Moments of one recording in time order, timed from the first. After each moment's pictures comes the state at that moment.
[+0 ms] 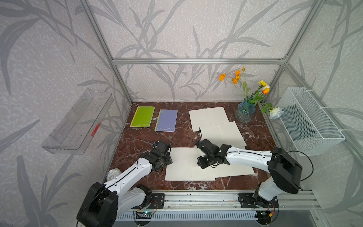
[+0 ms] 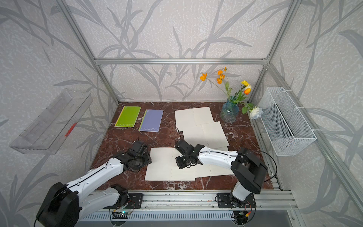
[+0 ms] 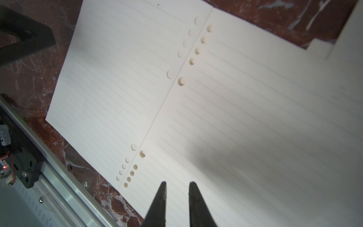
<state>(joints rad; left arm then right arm) -0.46 1.09 0.52 -0.62 -0.09 -0.86 0.98 1.64 0.95 -0.42 -0.17 0.50</state>
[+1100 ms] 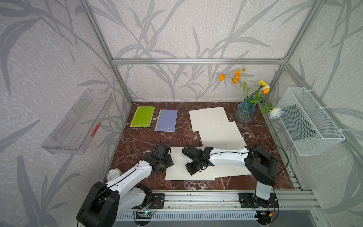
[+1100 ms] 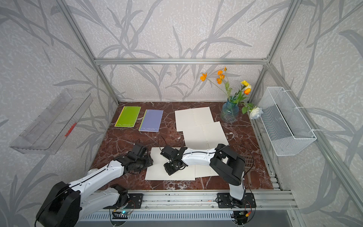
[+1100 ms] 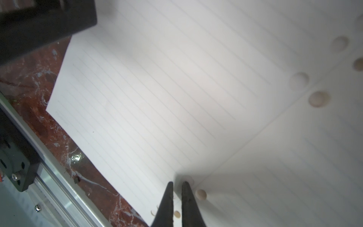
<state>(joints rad) -0.46 1.09 0.44 -0.51 -0.02 -0.84 1.07 1.87 1.13 -0.46 -0.19 0.50</state>
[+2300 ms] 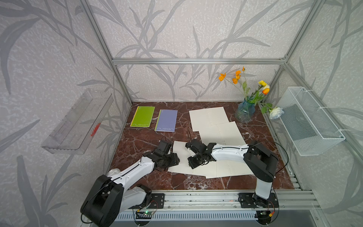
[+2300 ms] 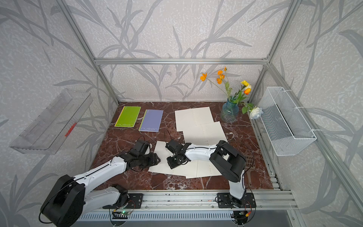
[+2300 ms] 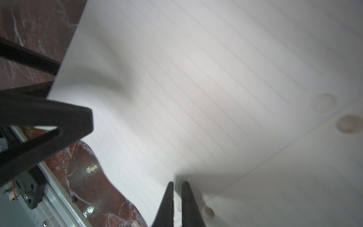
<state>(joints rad) -0.46 1.15 0.49 -0.44 0.22 -0.67 0.99 1.88 1.11 -0.37 -0.25 0.50</state>
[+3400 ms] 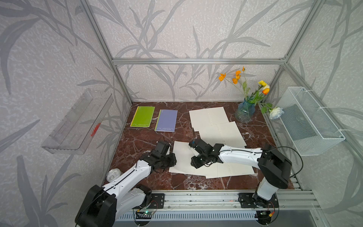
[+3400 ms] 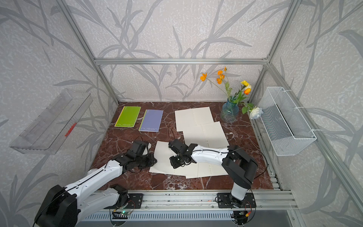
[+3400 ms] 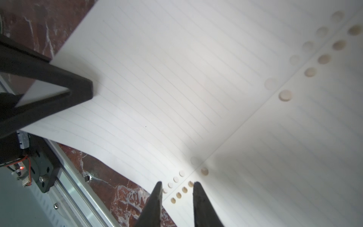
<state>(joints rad) -0.46 1.03 0.49 -0.47 0.25 -0.67 0.98 1.68 1.02 -0.40 -0.18 0.51</state>
